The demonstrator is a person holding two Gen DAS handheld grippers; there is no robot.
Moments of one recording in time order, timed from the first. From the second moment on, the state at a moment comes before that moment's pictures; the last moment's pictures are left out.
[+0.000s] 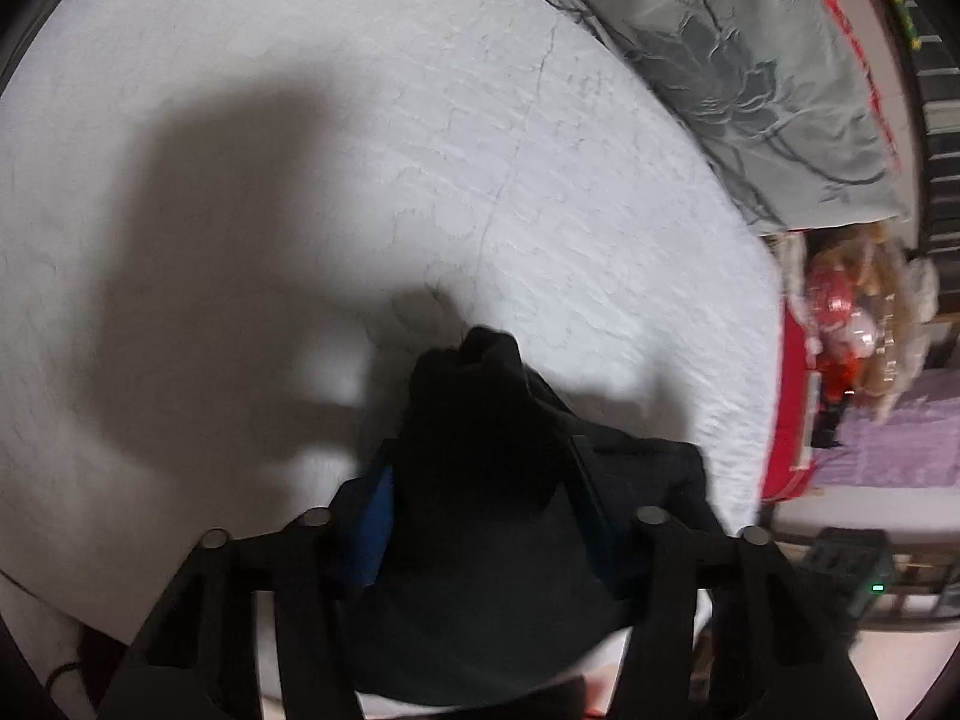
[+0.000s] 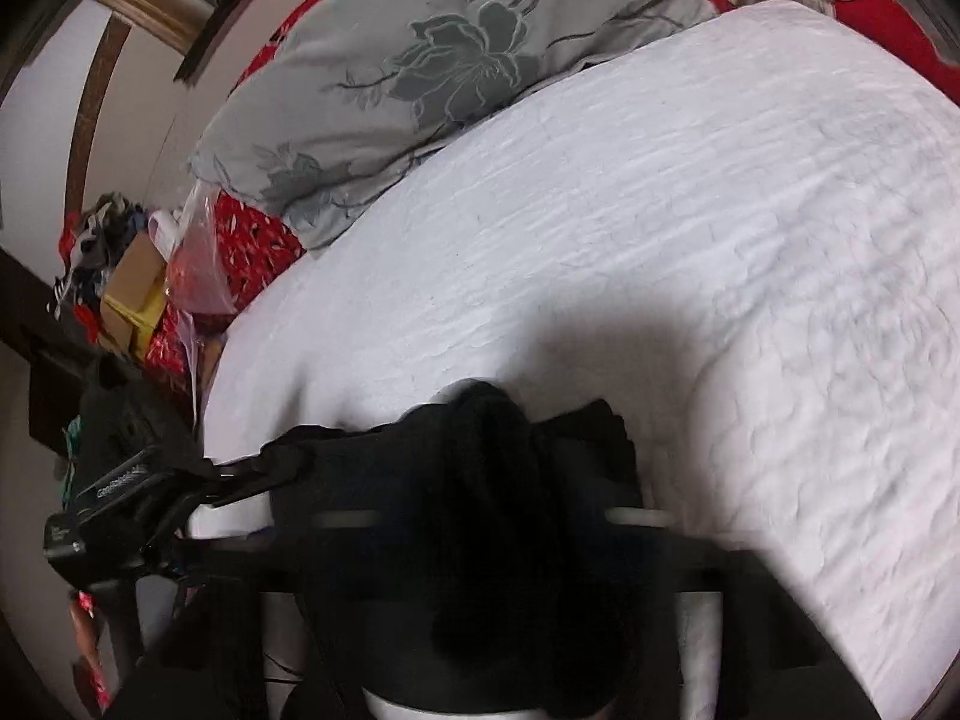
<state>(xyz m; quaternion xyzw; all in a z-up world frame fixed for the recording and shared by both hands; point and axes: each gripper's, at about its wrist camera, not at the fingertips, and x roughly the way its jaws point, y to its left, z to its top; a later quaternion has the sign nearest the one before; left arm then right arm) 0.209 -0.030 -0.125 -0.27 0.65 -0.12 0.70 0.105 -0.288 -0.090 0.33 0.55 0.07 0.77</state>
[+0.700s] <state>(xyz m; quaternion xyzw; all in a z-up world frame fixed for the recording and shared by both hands) 0.142 -0.030 -0.111 -0.26 0.64 -0.15 0.71 0.061 -0.308 -0.083 0.32 0.54 0.07 0.77</state>
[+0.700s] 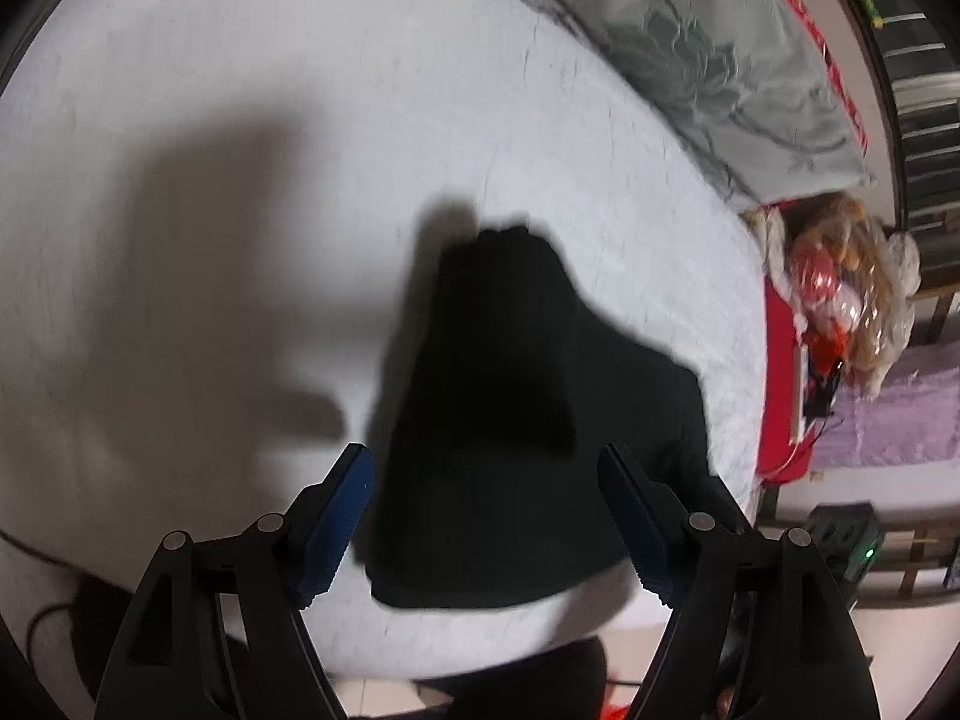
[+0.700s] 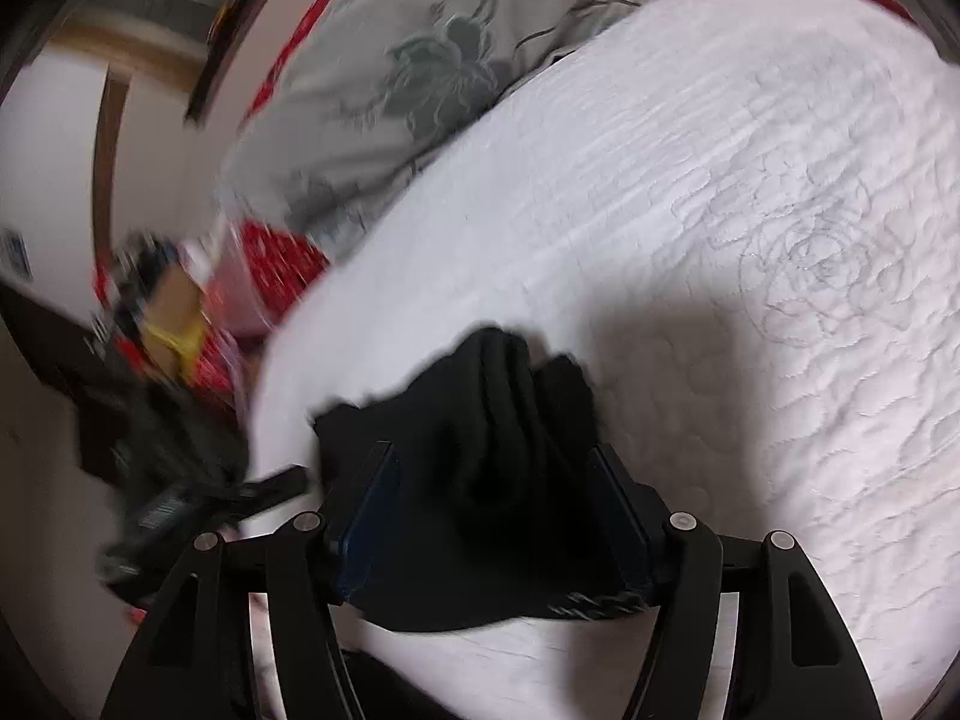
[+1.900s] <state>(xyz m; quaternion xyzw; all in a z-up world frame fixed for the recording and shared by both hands) 0.125 -0.052 -0.050 -0.15 0.59 -0.09 0.79 0.064 -0.330 -0.084 0.36 0.55 0.02 0.75</state>
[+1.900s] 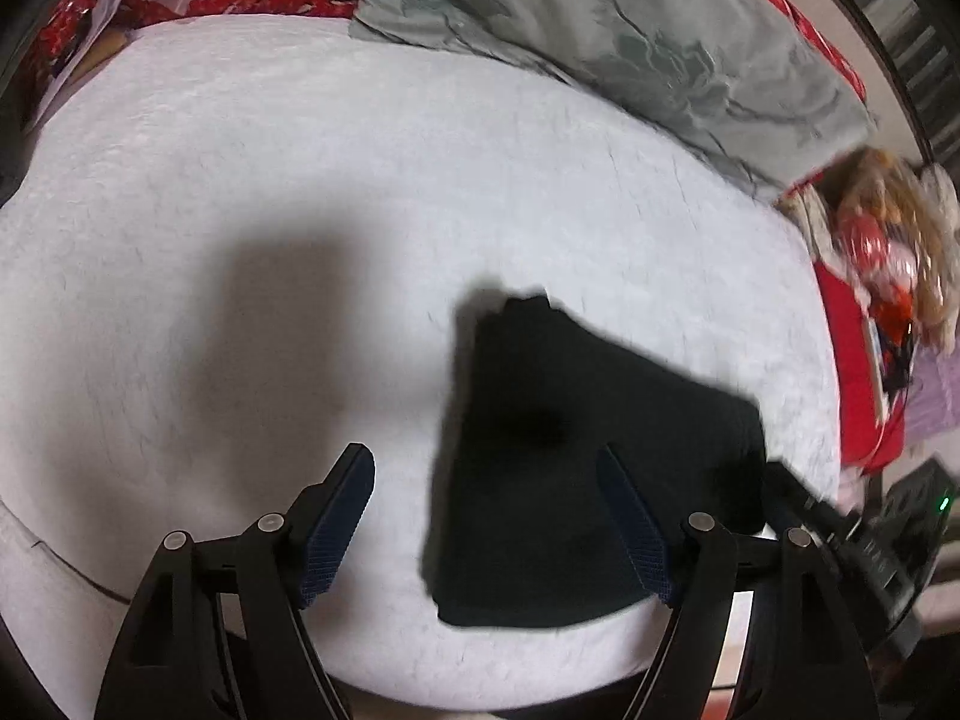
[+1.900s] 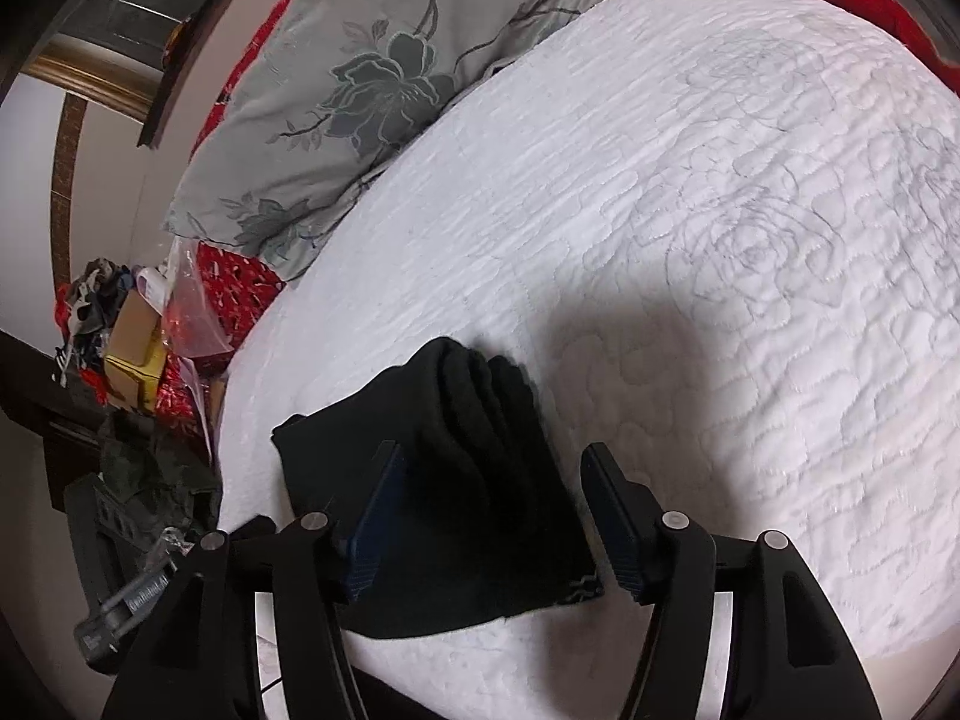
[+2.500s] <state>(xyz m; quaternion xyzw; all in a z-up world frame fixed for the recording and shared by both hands) 0.194 -0.095 -0.114 -0.09 0.64 -0.05 0.76 0.110 -0.316 -0.123 0.31 0.57 0.02 0.77</state>
